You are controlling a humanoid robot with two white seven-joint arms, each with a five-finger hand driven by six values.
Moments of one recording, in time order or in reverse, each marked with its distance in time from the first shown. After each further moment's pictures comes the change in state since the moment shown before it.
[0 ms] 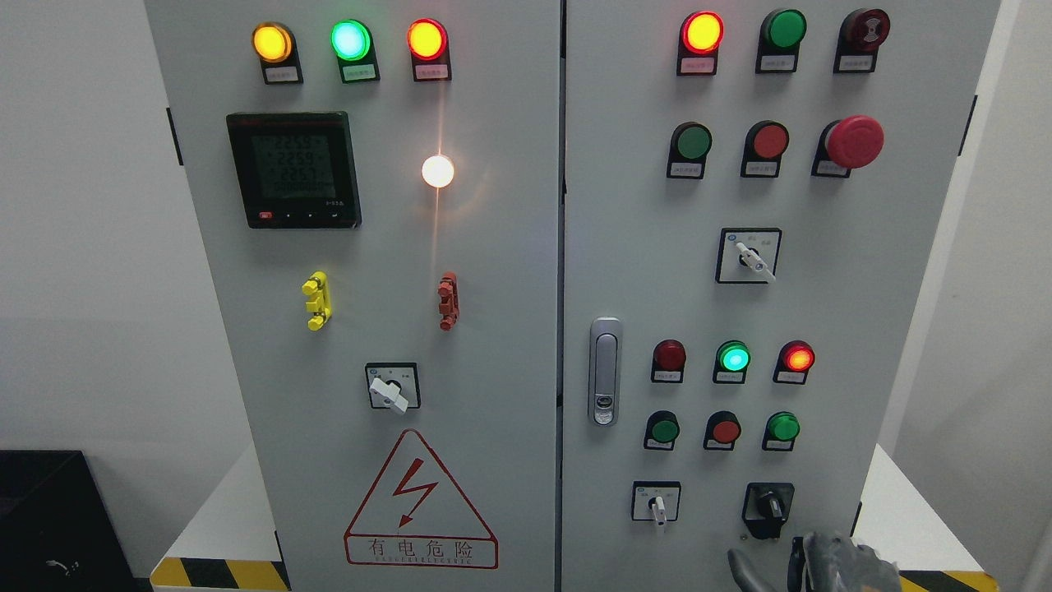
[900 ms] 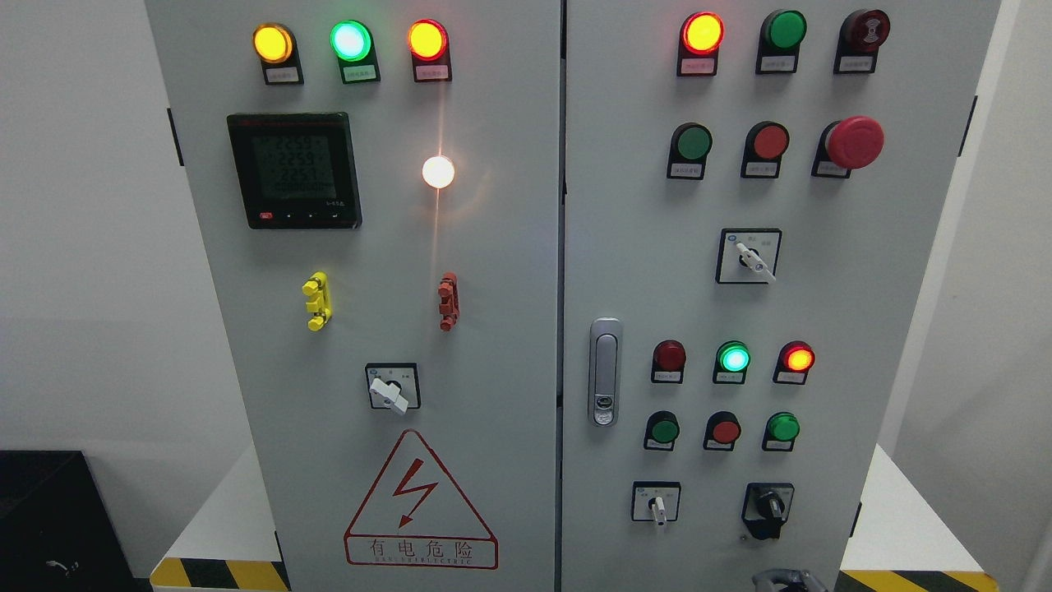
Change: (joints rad) left arm 0.000 0.000 0.000 0.000 0.000 0.000 0.000; right arm 0.233 0.086 0.012 -0.190 -0.865 -0.106 -0.192
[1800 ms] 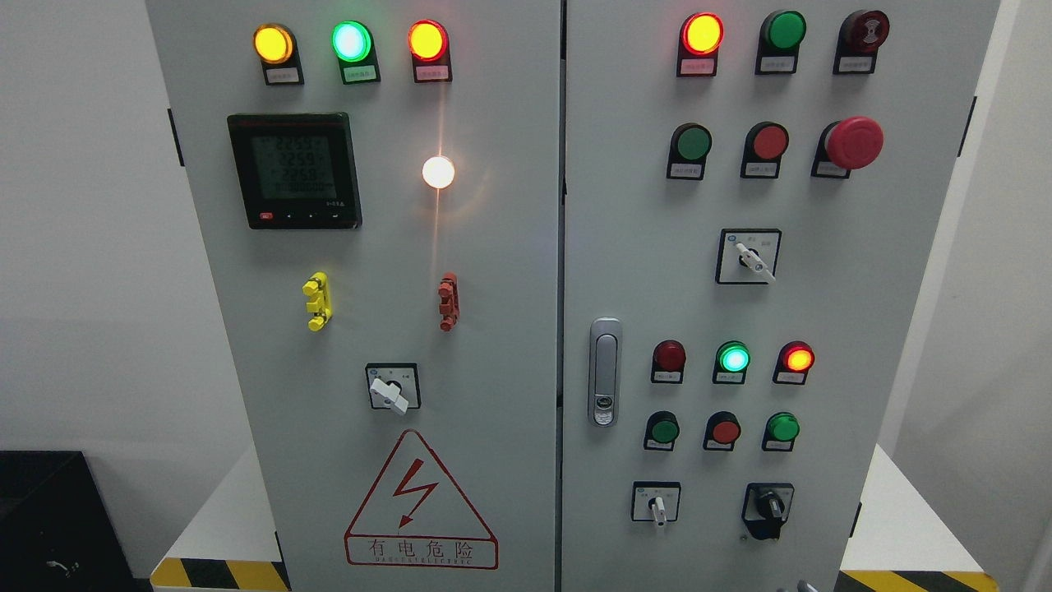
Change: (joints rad) left arm 0.000 0.000 0.000 0.000 0.000 0.000 0.000; right arm 0.171 0.024 -0.024 -0.047 -0.383 -0.259 0.127
